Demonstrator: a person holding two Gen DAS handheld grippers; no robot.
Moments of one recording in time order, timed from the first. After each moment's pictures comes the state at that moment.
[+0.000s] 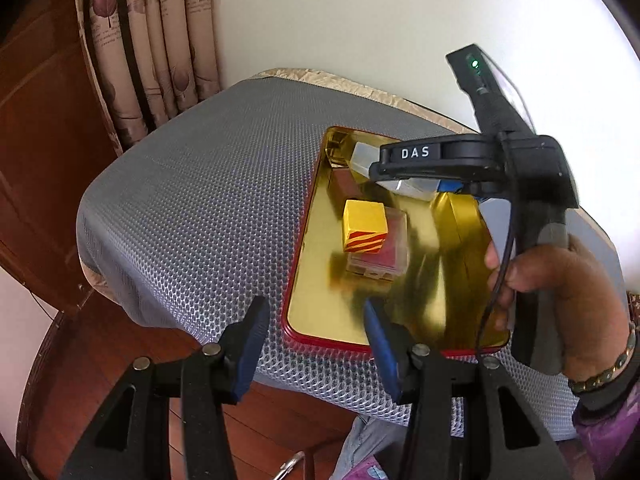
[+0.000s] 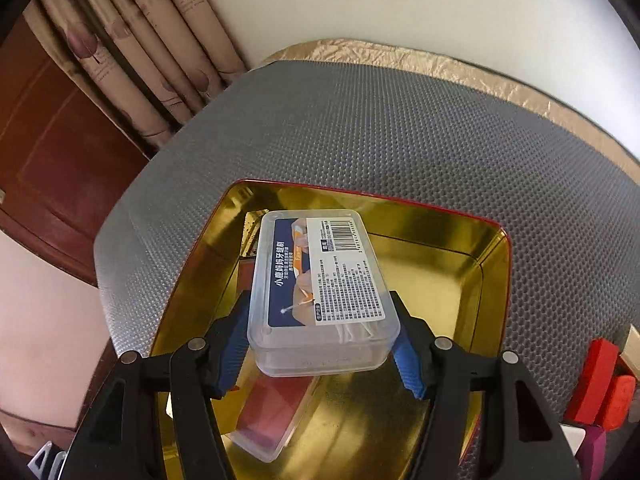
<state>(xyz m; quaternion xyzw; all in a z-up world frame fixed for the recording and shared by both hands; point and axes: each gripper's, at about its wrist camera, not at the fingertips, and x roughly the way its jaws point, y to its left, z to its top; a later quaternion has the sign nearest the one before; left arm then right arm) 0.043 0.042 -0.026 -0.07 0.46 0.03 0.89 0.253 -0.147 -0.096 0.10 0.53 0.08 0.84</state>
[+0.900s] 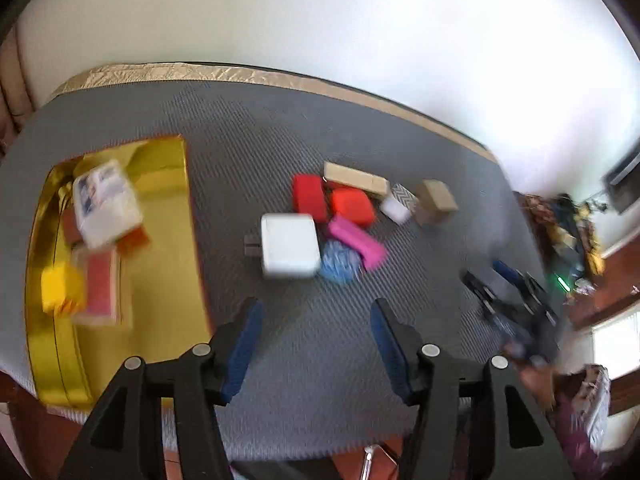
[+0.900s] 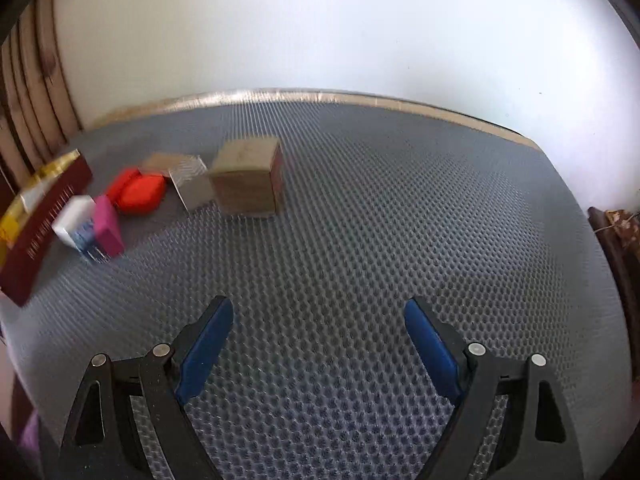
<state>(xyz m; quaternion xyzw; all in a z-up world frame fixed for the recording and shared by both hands) 0.112 -0.144 -0.007 -0.02 0.53 -0.23 0.82 -0.043 -0.441 -0.097 0.08 0.42 -0.18 0.88</state>
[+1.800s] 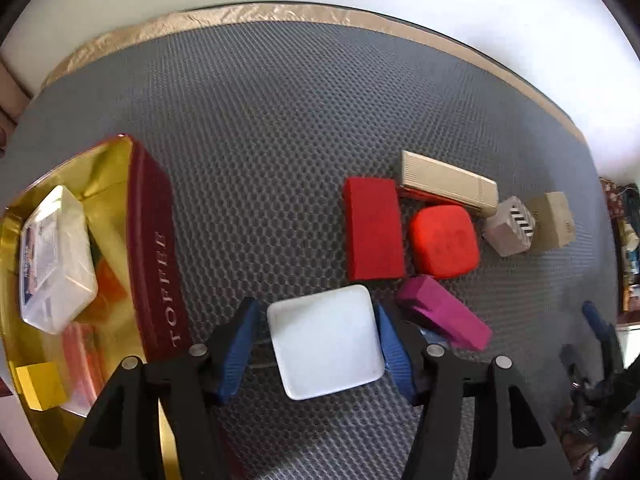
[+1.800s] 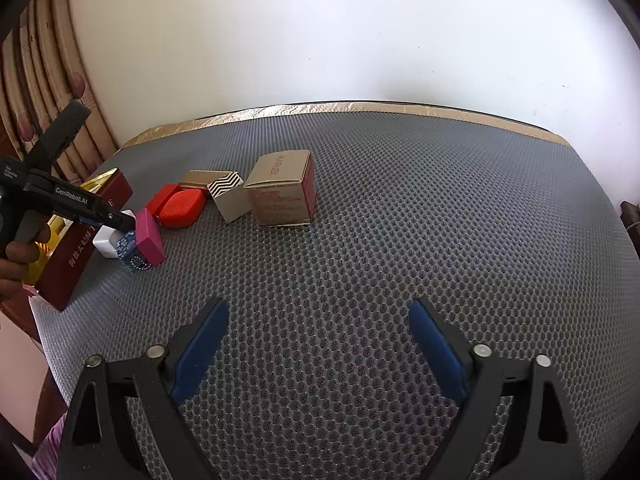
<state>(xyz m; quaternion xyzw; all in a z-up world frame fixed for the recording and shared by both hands) 0.210 -0.213 -0.083 0.05 0.61 -0.14 0.77 -0.055 -0.437 -0.095 0.11 0.40 -0.12 0.90</state>
